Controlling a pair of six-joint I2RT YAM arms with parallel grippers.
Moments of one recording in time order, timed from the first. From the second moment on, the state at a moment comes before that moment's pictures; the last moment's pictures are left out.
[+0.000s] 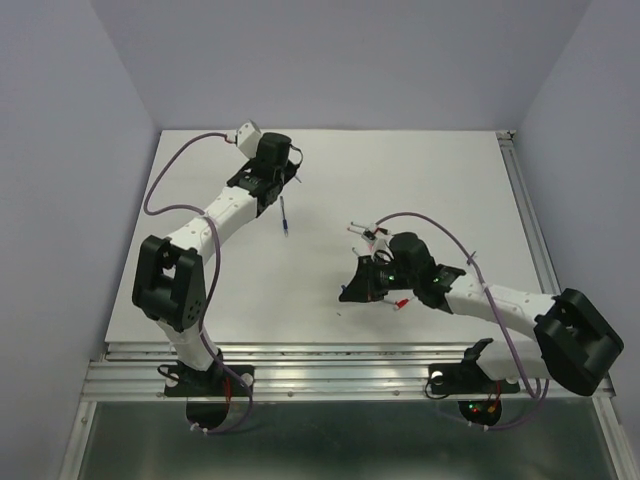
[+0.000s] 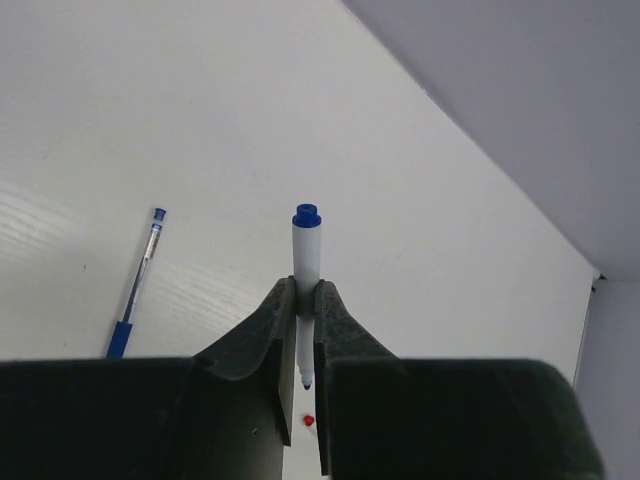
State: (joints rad) left arm -0.45 1.70 1.37 -0.21 -0.41 -0.98; right arm 0.73 1.27 0.56 0.18 -0.58 0.69
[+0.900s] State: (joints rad) left arm -0.45 1.80 1.09 -0.34 -0.29 -0.77; right arm 0.16 1.20 0.63 -0.57 0.30 0.74
